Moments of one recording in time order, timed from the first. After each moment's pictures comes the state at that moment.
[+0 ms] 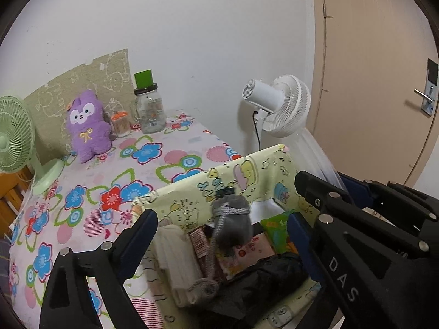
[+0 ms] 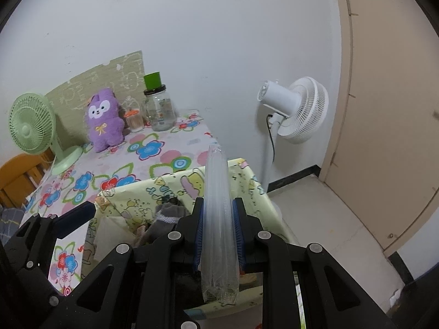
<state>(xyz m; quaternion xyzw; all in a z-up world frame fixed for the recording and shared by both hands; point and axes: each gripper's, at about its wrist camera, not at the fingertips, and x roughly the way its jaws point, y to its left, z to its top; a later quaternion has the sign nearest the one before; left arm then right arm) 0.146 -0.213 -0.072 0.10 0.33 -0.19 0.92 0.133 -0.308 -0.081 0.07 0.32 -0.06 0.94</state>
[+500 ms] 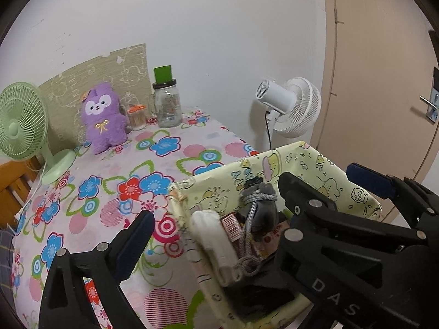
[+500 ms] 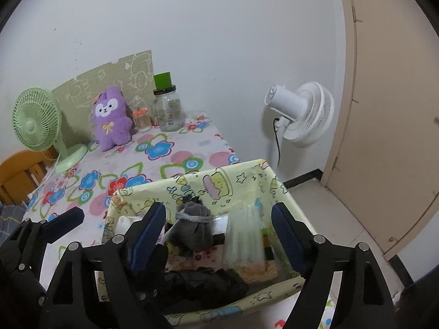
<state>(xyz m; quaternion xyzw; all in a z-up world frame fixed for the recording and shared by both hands) 0.143 -0.176 -0.069 0.08 0.33 -0.17 0.92 0.134 -0.282 -0.079 0.06 0.31 -0.07 0.95</state>
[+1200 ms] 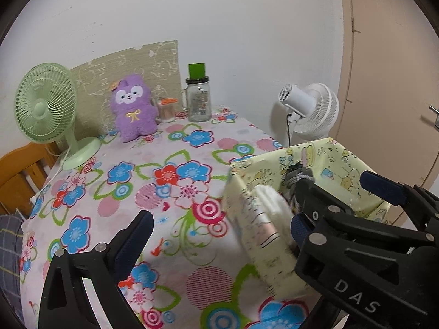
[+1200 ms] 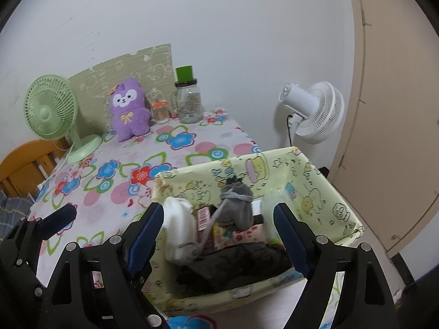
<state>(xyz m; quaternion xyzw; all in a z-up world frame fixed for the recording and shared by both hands) 0.129 -0.117 -0.069 0.06 0.33 -0.13 0.93 0.117 -0.227 -0.077 0.05 0.32 -0.05 0.94</state>
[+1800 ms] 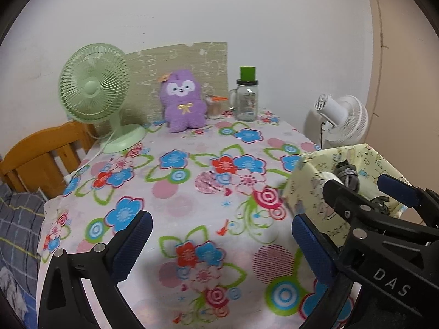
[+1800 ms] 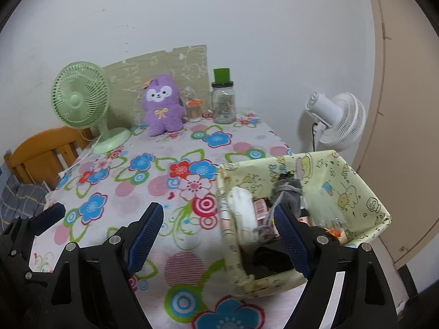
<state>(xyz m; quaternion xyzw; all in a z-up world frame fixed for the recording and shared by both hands) 0.108 -0.038 -0.068 0.03 0.32 -0.06 0.95 0.101 -0.168 -0.071 0.03 0.31 0.00 0.95</state>
